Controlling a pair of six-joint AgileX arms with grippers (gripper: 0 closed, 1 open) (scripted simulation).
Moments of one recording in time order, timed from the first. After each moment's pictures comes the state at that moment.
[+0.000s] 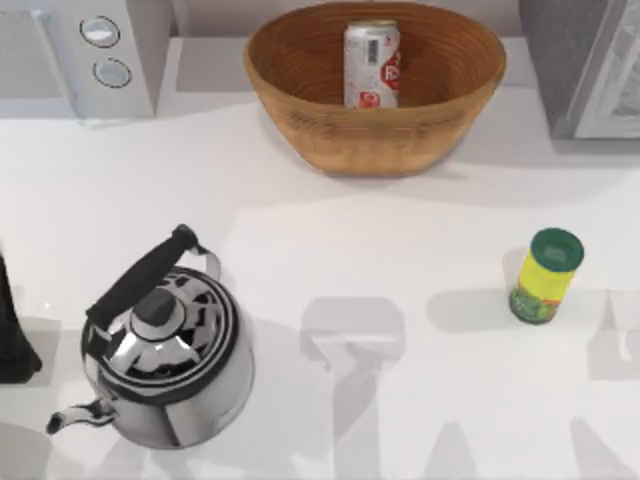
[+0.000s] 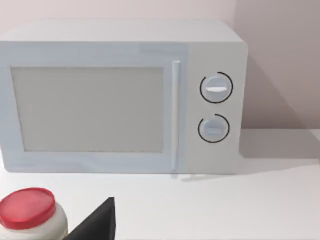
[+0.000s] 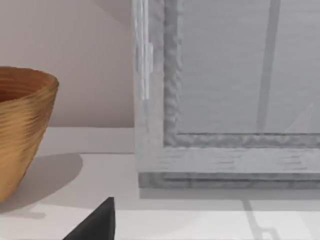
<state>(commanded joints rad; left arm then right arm) 0.00 0.00 0.00 0.00 0.00 0.00 0.00 0.00 0.00 0.00 0.00 0.00</state>
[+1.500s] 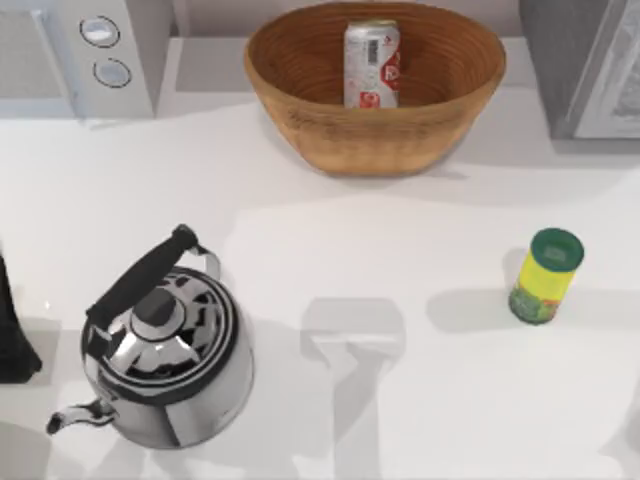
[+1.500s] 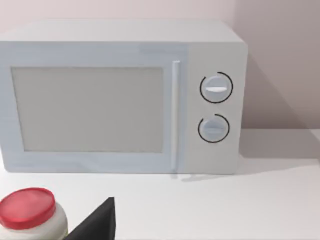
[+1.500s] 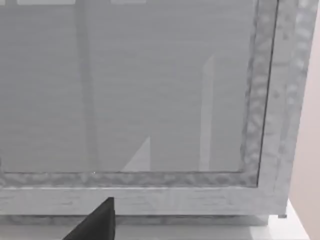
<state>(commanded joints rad) 0.00 0.00 0.00 0.00 0.00 0.00 -0.91 1.38 0.33 1.07 -0.90 0.03</state>
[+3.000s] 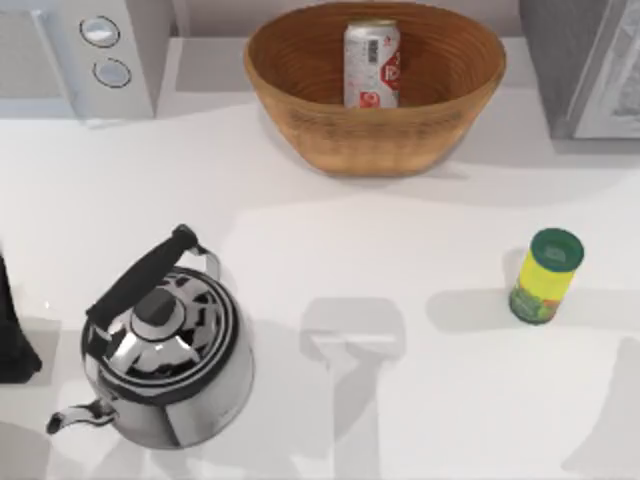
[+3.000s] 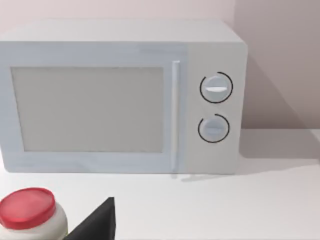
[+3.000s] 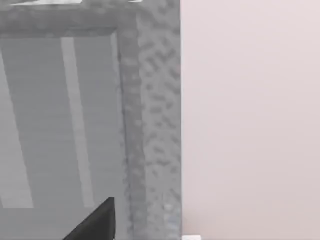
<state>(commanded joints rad) 0.00 0.00 0.00 0.00 0.00 0.00 -1.06 1.47 1.17 0.29 -1.05 0.03</state>
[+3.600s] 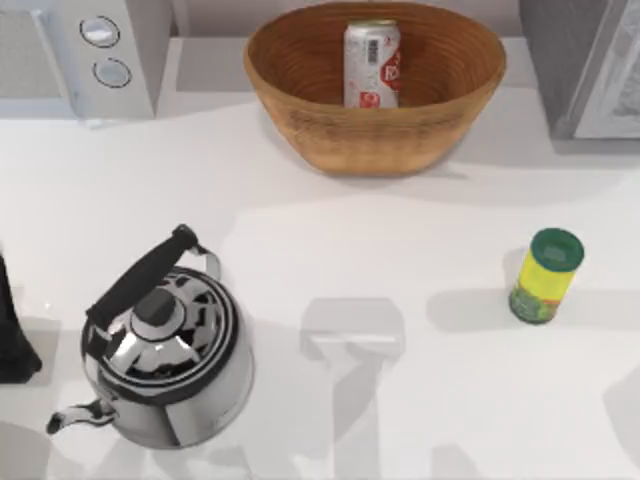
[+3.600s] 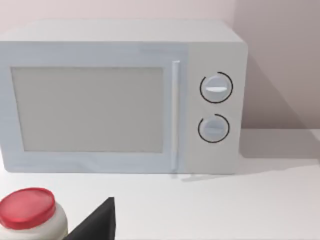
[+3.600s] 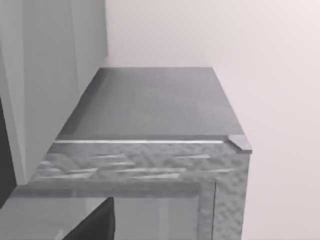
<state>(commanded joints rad) 0.00 0.00 0.00 0.00 0.00 0.00 -1.04 1.34 1.73 -0.37 -1.03 0.03</state>
